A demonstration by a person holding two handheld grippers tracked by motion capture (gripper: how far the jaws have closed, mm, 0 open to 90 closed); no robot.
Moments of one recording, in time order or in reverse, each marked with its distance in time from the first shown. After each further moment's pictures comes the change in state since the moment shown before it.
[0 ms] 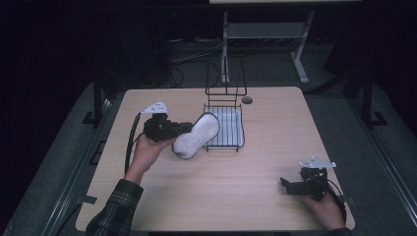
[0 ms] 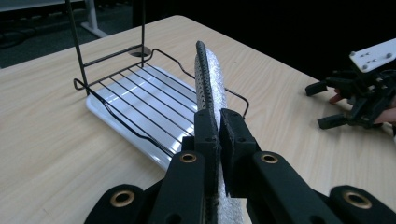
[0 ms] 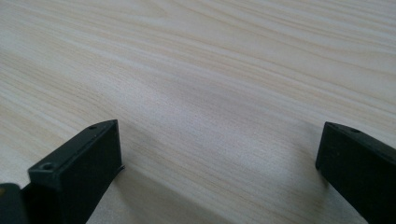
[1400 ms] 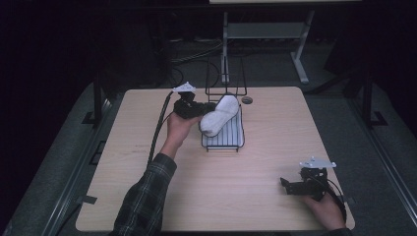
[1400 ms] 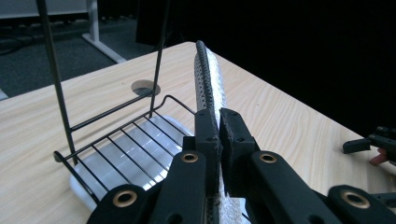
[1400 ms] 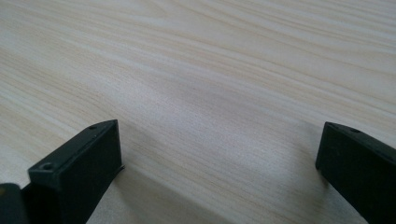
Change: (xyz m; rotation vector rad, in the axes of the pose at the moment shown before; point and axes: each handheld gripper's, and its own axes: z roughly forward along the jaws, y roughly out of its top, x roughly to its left) left arm 0.038 0.038 0.096 -0.052 0.004 -0.060; right arm 0.000 0.000 0.000 0.000 0.000 0.001
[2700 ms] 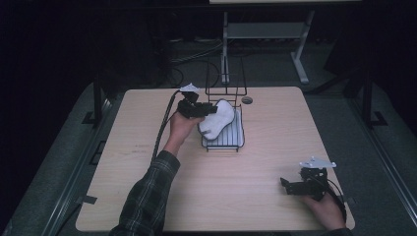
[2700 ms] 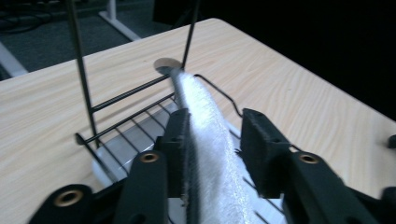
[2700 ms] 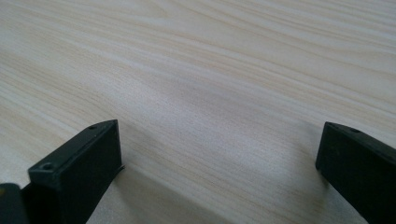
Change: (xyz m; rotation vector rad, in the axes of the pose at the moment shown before) left arm 0.017 -0.007 0.019 0.076 0.082 -0.020; right arm 0.000 0.000 0.000 0.000 0.000 0.000
